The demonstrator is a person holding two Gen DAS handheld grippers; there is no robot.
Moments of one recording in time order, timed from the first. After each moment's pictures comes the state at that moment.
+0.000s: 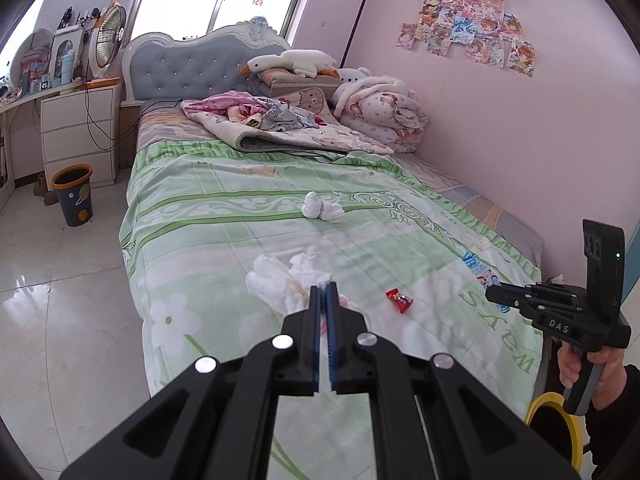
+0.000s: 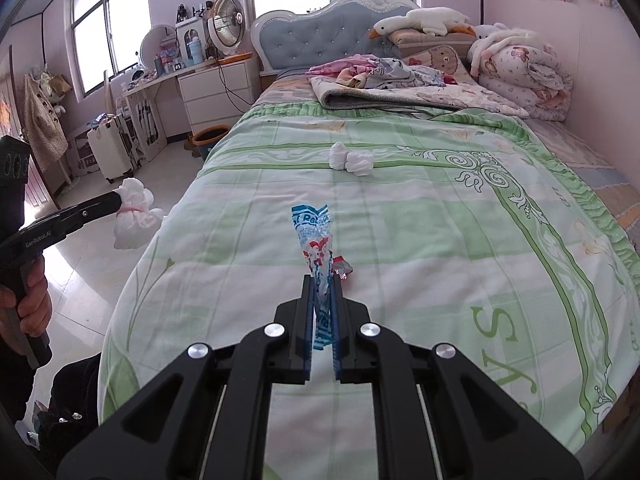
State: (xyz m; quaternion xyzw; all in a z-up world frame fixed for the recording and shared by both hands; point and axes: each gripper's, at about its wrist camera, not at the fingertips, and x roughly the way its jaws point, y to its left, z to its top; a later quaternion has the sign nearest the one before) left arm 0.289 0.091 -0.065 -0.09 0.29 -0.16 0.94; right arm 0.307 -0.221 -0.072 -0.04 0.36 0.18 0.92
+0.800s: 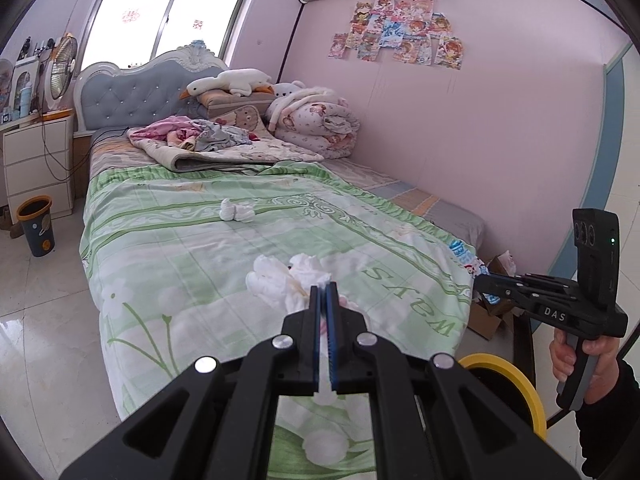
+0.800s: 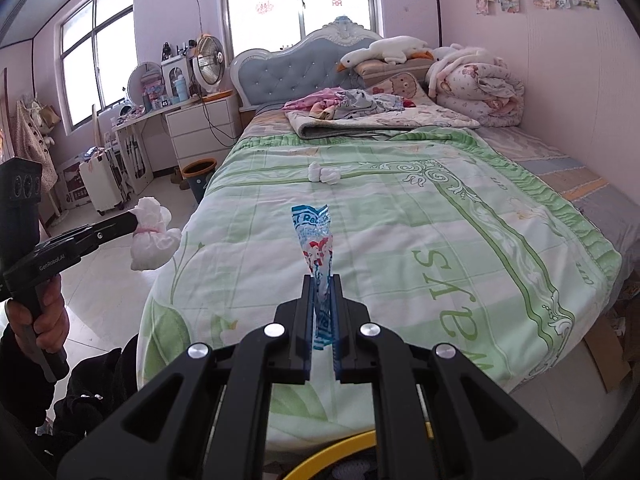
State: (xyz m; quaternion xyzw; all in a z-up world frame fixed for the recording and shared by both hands) left arm 0.176 0.028 -0.033 -0.06 0.25 -0.26 0.93; right arm 0.134 -0.283 -0.018 0.00 0.30 0.13 0.94
